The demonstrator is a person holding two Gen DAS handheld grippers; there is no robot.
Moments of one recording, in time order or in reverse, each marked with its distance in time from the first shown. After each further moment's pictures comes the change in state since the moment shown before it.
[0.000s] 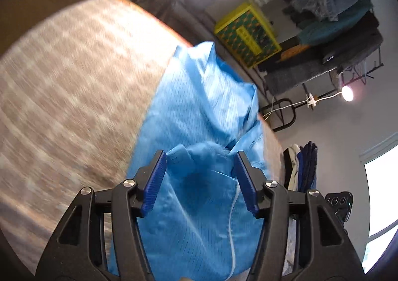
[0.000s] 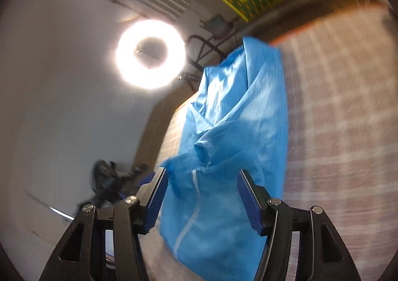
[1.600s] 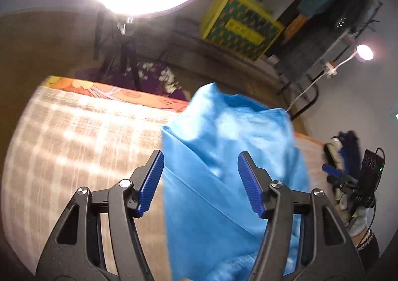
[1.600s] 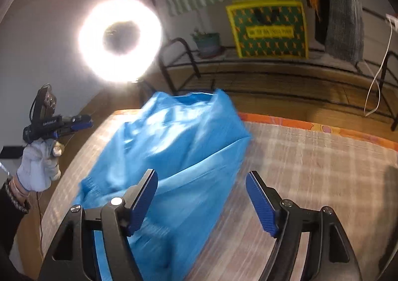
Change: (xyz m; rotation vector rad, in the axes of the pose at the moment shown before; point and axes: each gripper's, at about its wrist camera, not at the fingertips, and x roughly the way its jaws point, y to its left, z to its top) left arm 0.139 -0.046 0.157 0.330 0.081 0.147; right arm 0.074 -0.034 0.120 -0.368 -0.024 -0.370
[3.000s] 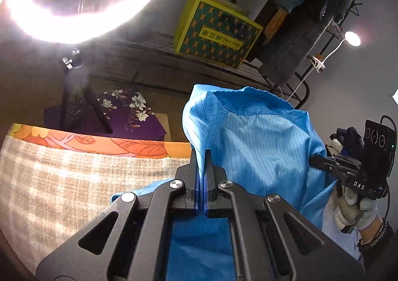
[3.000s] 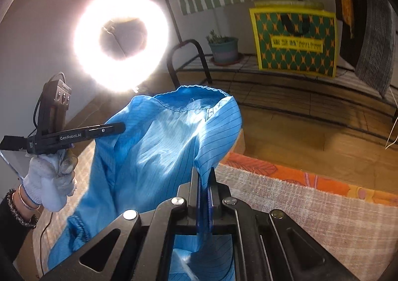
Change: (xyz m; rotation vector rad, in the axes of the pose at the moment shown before) left arm 0.029 -0.047 0.026 0.159 -0.095 -0.053; right arm 0.055 0.038 0.076 -0.096 -0.019 0.052
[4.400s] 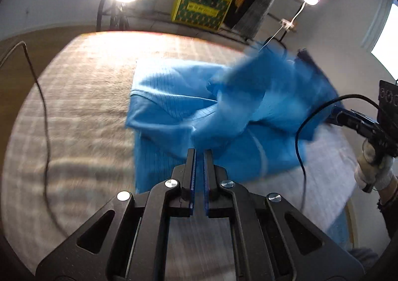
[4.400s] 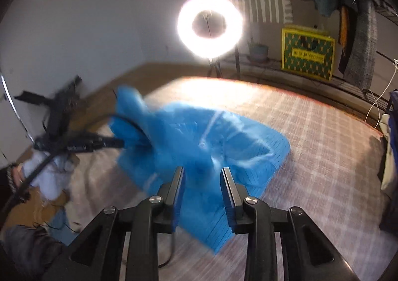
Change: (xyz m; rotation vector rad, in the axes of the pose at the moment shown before) left arm -0.261 -0.083 -0.304 0.051 0.038 0.043; right arm -0.235 0.165 -0.220 -0.160 -0.035 0.024
